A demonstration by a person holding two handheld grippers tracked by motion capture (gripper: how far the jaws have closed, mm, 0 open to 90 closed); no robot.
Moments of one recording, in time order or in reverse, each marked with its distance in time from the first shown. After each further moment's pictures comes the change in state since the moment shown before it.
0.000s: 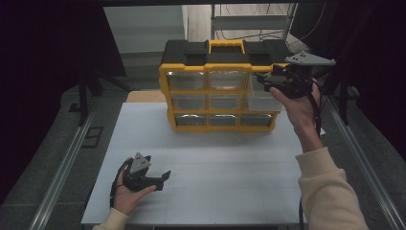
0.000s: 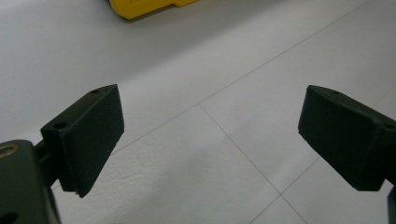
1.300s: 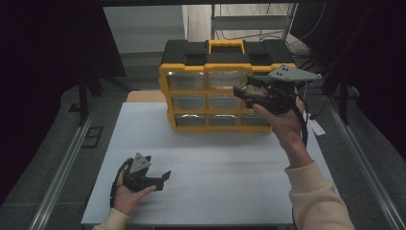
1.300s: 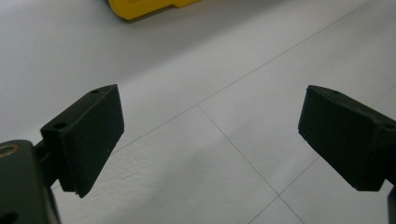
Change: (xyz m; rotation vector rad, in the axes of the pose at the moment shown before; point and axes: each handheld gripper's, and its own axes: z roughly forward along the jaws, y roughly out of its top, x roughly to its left) left arm 0.000 0.000 0.000 -0.002 -0.003 -0.002; right arm 0.058 -0.004 -0.014 -0.080 0.236 -0.021
